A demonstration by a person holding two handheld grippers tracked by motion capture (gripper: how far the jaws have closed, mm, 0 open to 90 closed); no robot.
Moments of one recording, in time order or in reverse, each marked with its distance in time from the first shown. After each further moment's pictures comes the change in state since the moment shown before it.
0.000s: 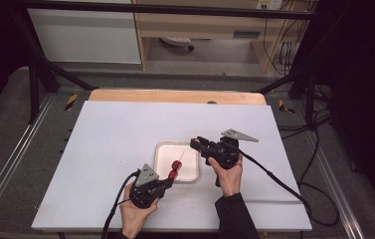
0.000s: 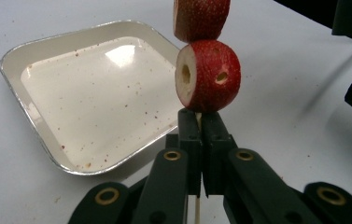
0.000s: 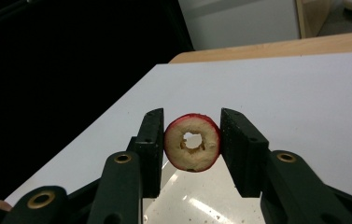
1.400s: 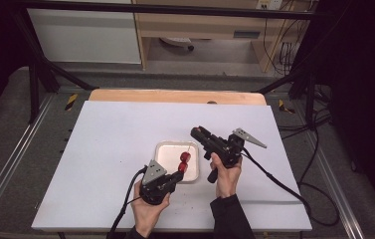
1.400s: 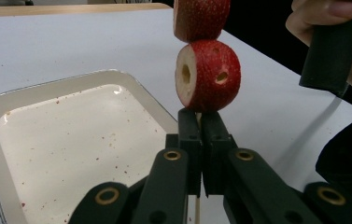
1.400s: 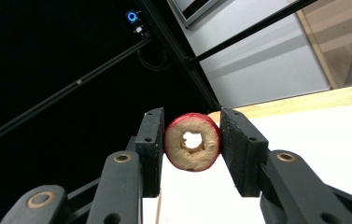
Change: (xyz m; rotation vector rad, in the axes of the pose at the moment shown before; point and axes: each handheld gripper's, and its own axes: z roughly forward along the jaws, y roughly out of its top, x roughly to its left) left arm -0.022 0.021 0.009 -0.122 0.001 -0.050; right arm 0.012 0.007 -0.008 -0.265 0.116 0.126
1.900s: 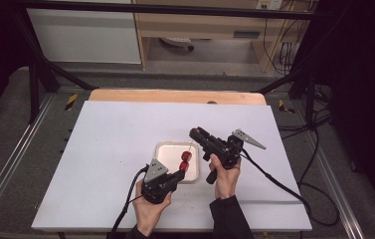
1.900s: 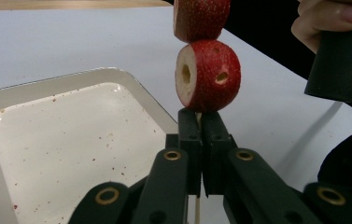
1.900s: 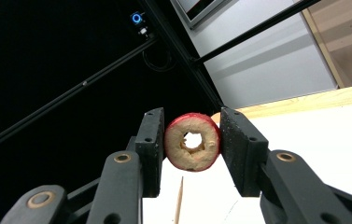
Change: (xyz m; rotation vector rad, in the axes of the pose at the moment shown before) left arm 0.000 0.001 0.004 0.005 0.001 -0.021; right arm 0.001 -0.003 0.000 -0.006 0.017 0.007
